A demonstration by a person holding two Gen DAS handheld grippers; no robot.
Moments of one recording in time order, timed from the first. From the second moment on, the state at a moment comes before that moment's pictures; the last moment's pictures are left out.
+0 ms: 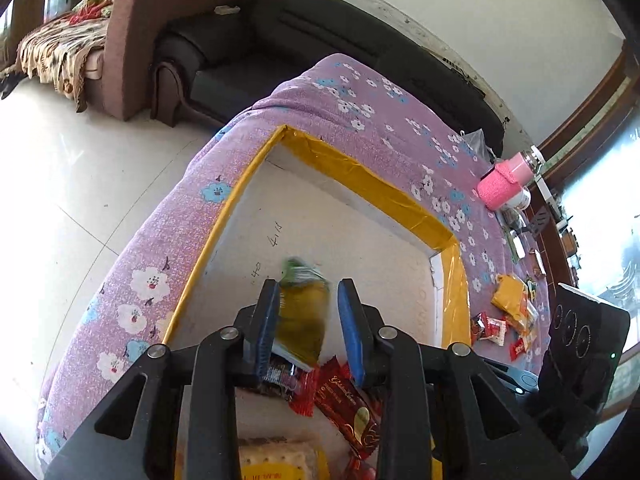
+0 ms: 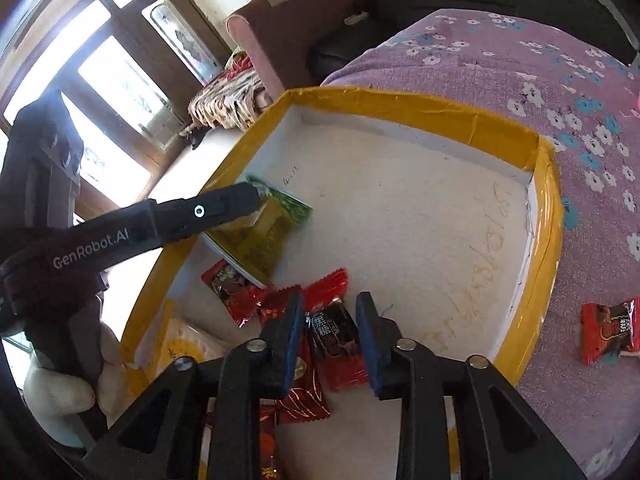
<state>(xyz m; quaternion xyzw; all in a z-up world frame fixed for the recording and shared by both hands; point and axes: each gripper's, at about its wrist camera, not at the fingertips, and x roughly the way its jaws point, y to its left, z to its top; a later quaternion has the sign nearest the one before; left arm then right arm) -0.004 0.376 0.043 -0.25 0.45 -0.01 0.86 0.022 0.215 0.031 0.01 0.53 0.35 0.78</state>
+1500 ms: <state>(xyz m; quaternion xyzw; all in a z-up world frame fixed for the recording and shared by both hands) -0.037 0.179 0.081 -0.19 0.43 -0.17 0.87 0.033 0.015 0.015 -0.07 0.46 0.21 0.86</state>
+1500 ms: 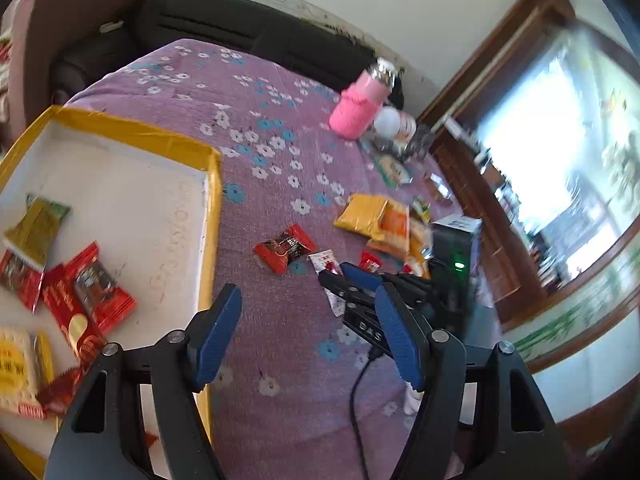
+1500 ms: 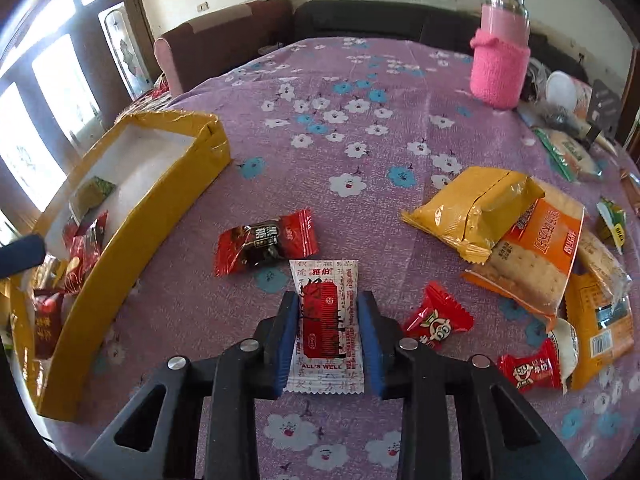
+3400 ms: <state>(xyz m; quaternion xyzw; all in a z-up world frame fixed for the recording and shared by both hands) -0.115 0.252 0.057 -0.16 0.42 0.01 0.90 -0.015 -0.005 0.067 0.10 0.42 0.31 0.84</state>
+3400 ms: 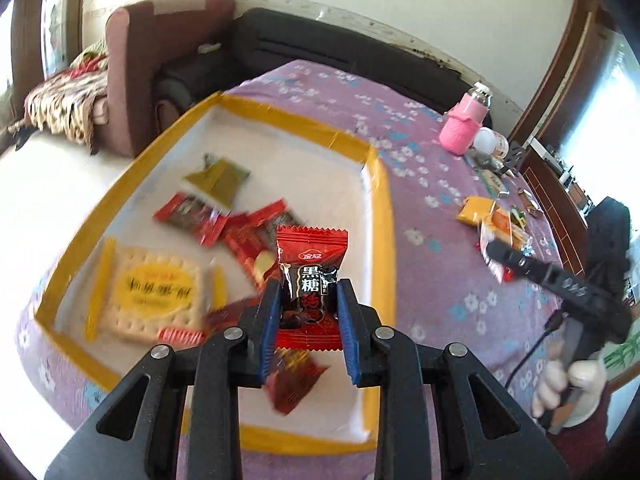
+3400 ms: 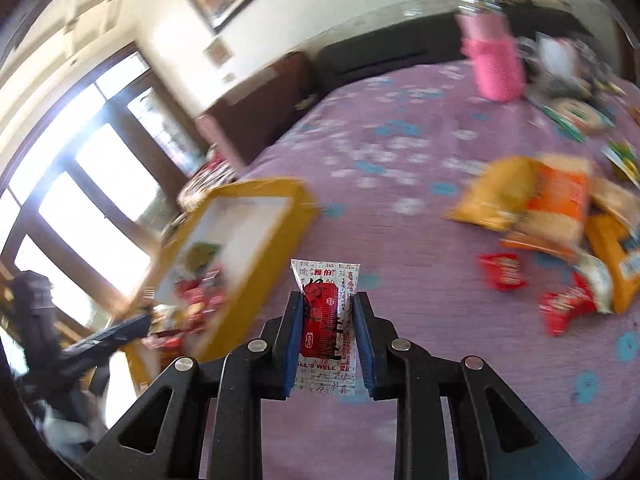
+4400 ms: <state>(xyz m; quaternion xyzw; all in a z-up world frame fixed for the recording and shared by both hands) -0.145 0.292 0.052 -0.18 0.40 0.08 0.89 -0.048 0.157 0.061 -0.04 0.44 0.35 0.83</state>
